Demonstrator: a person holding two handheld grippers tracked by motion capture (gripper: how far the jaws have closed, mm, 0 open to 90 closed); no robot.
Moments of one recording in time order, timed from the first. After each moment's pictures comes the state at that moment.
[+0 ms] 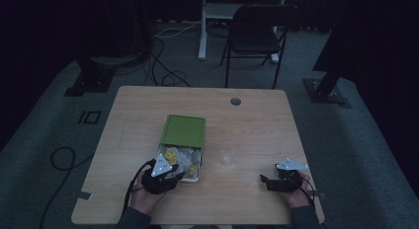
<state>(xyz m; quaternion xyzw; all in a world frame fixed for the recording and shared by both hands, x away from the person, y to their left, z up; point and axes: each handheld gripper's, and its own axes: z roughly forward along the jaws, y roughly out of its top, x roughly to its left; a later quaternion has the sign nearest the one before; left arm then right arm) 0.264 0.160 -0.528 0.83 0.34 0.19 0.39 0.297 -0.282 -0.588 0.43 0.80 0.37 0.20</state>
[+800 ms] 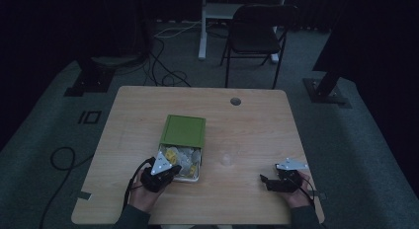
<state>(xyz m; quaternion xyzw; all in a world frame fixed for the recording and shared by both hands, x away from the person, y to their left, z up) 0.266 0.162 -0.518 0.84 0.33 0.19 0.40 0.297 -0.282 -0.588 0.43 0.80 0.37 0.20</state>
